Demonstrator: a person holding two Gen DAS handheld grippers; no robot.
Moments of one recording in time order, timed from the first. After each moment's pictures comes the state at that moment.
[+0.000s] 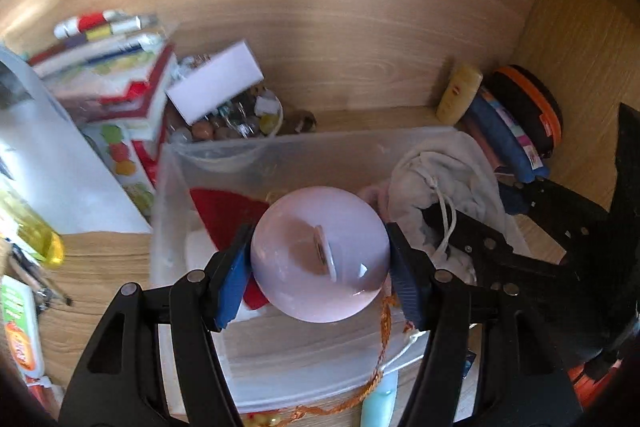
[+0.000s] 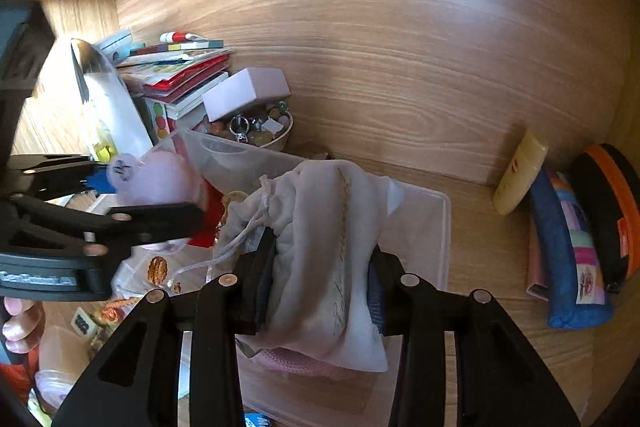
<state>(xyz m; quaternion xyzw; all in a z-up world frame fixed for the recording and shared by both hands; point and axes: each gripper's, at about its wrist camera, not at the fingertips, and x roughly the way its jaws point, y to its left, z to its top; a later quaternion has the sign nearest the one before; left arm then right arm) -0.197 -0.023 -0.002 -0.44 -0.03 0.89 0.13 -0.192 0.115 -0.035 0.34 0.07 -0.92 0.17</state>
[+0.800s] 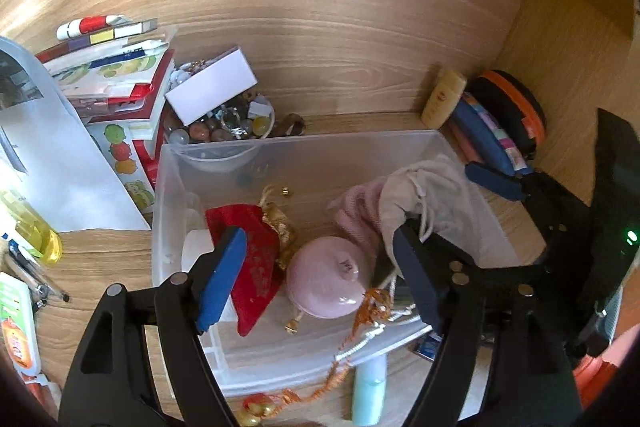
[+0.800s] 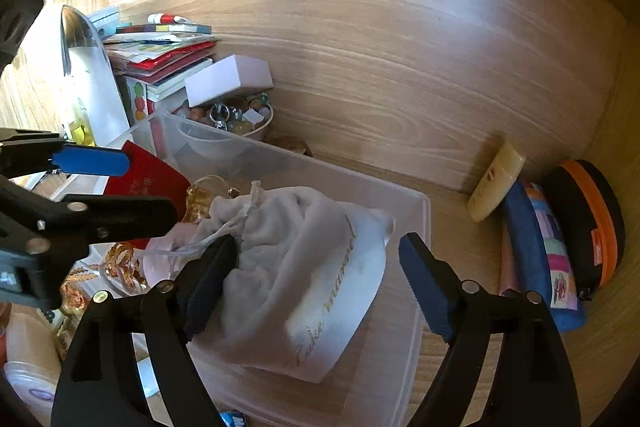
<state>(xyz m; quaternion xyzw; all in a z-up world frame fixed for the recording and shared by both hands) -0.184 -0.029 0.008 -0.42 -0.04 0.90 0.15 -0.189 0.111 -0.035 0.34 0.12 -0.93 0.12</state>
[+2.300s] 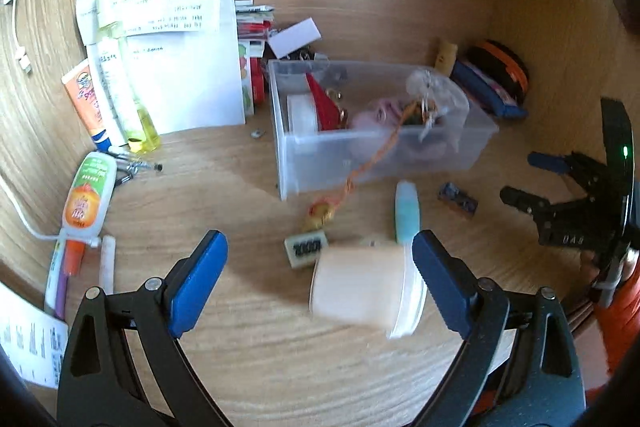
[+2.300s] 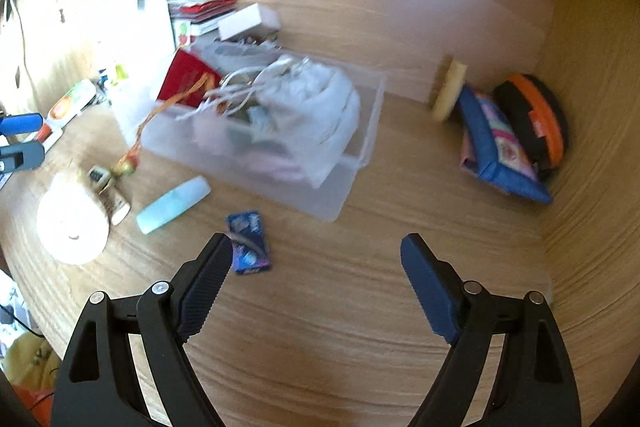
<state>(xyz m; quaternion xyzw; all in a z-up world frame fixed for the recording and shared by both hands) -0.007 -0.077 -0.013 -0.38 0.00 0.92 0.08 -0.056 0.150 -0.050 0.38 0.11 -0.91 0.11</state>
